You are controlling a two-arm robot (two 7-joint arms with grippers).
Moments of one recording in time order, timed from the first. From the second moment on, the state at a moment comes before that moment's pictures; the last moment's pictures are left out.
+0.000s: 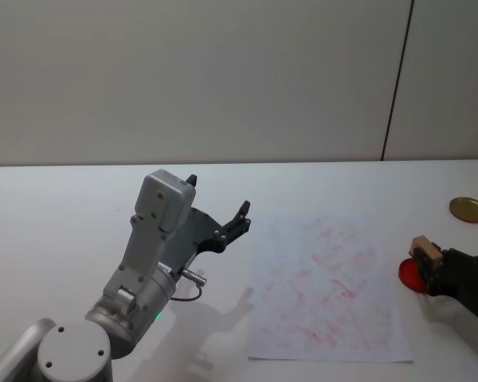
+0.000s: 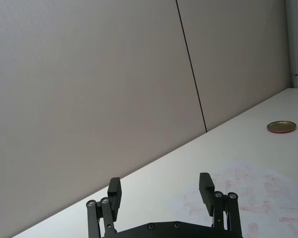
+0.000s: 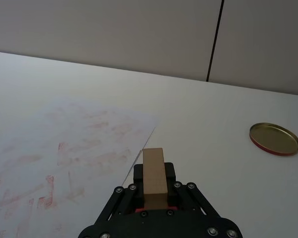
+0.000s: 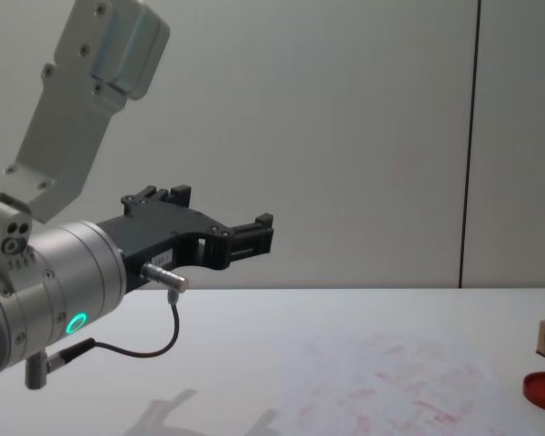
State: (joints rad) left arm -0.24 0.38 0.45 -1.63 -0.20 0.01 -0.01; right arm 0.15 0.36 -0.17 -1.42 0.30 0.12 0.27
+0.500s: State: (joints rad) left arm -0.24 0.38 0.45 -1.63 -0.20 0.01 -0.01; right arm 0.16 0.36 -0.17 -1.37 0.31 0.11 0.27
